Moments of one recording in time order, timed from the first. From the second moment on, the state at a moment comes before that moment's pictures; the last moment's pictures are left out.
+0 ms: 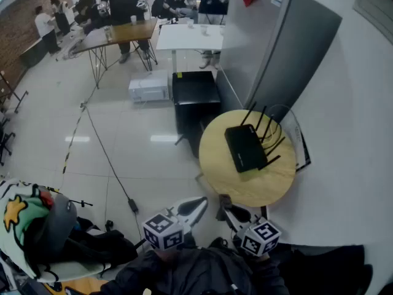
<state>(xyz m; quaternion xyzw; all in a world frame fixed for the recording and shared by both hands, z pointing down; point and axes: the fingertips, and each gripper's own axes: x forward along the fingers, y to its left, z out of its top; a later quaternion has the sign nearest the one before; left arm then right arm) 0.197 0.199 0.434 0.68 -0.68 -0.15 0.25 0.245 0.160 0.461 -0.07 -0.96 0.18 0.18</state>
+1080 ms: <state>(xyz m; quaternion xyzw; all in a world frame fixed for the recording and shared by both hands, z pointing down) -0.050 0.037 0.457 0.71 -0.64 -0.10 0.29 0.028 -0.008 0.524 0.04 -0.94 0.29 0.19</state>
